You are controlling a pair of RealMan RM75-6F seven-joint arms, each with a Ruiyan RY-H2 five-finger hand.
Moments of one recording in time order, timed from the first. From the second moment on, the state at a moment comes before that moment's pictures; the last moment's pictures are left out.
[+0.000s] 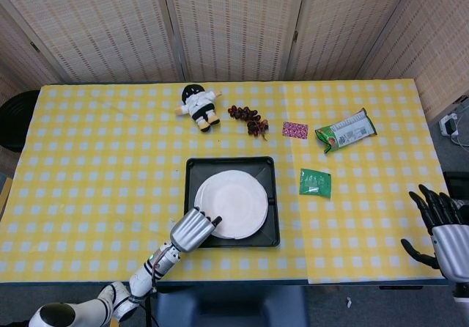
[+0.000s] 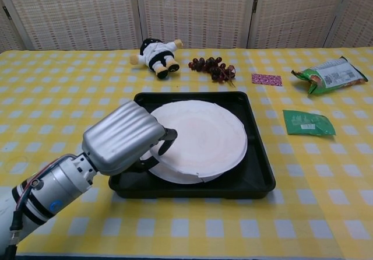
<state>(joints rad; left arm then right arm) -0.65 -2.06 0.04 -0.76 1.75 1.41 0.32 0.02 -1.04 0.00 -1.59 -1.62 1.56 0.12</state>
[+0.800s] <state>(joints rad) -0.62 -1.93 0.01 -0.96 1.73 1.40 0.42 0.01 -1.04 0.00 -1.59 -1.63 1.58 0.13</state>
